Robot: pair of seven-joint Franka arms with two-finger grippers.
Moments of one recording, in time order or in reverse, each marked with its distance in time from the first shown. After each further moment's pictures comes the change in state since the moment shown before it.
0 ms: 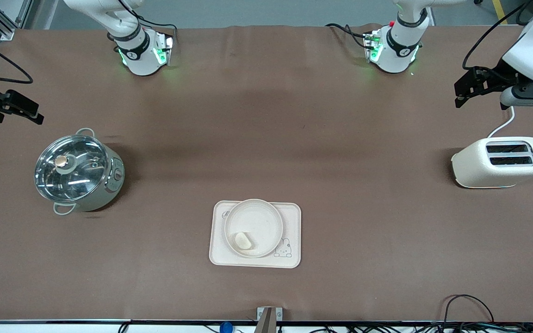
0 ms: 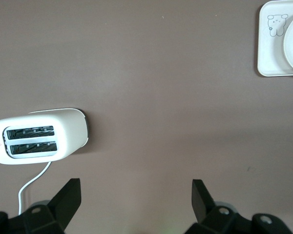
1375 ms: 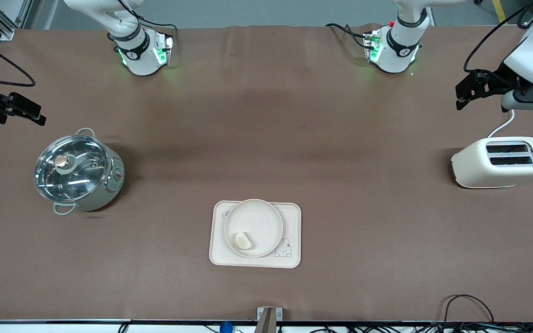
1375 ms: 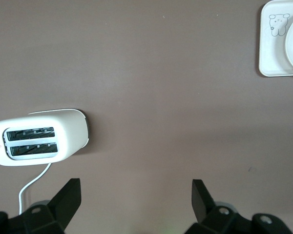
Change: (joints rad) left arm 0.004 0.018 0.004 0.009 0.000 0.001 0.009; right arm -0.014 0.004 -0.003 -0.023 0.007 0.003 0.003
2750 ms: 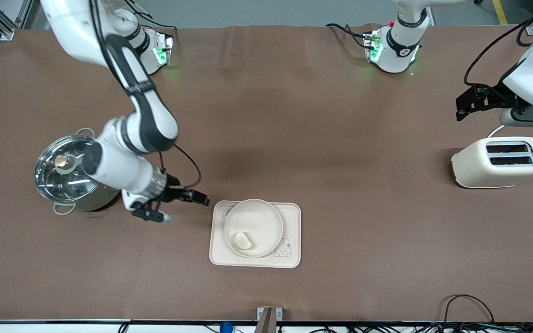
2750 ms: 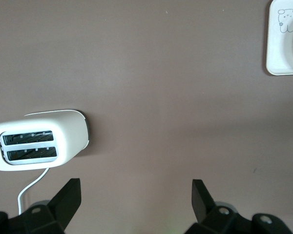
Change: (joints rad) left arm 0.017 0.047 0.002 0.002 0.000 0.017 0.022; right arm 0.393 0.661 0.023 0.033 0.576 0.815 0.222
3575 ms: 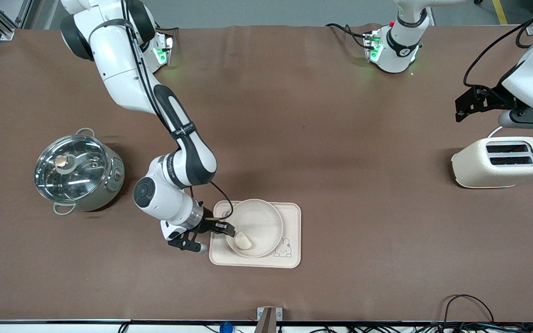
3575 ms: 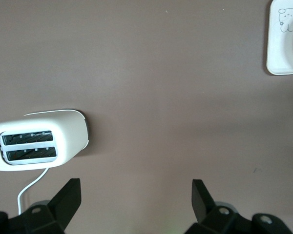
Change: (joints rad) left arm 0.000 0.003 0.000 0.000 0.000 0.000 0.000; right arm 0.049 0.308 -0.006 0.336 -0.027 0.076 0.027
